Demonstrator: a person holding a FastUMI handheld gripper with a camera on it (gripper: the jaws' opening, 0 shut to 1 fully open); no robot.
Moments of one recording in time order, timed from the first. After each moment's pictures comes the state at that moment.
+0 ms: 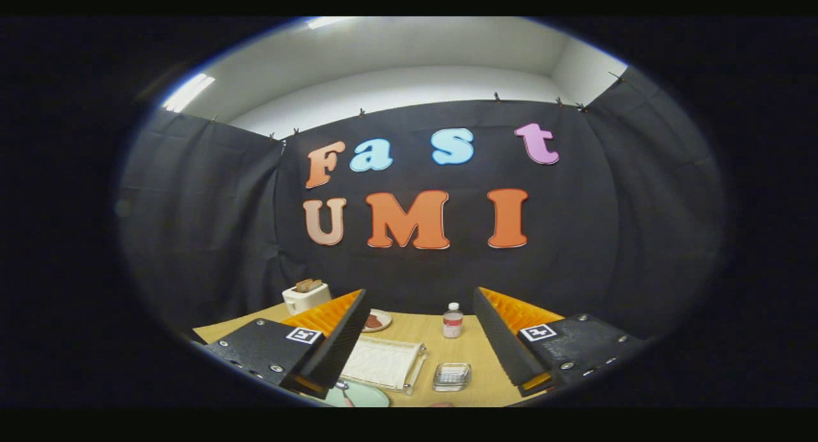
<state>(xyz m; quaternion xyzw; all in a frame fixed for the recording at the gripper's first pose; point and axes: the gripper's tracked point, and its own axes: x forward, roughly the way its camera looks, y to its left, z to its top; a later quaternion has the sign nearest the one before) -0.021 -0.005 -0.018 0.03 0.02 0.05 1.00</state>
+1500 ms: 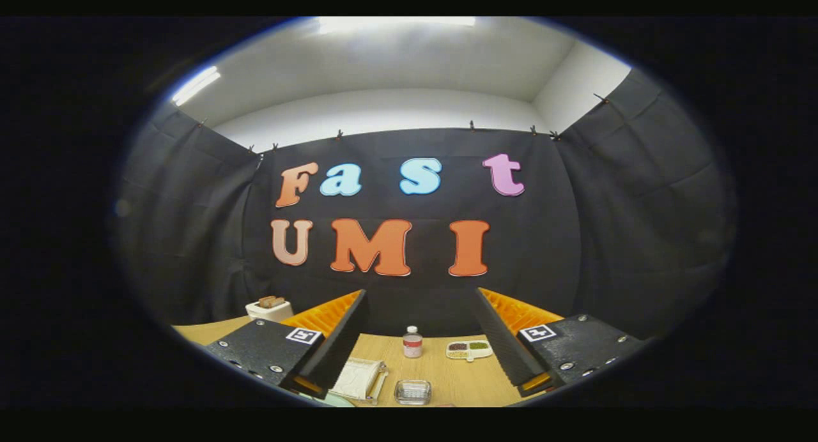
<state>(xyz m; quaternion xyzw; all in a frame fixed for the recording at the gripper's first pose) -0.035 -0.048 0.006 0.02 -0.05 -0.02 1.00</state>
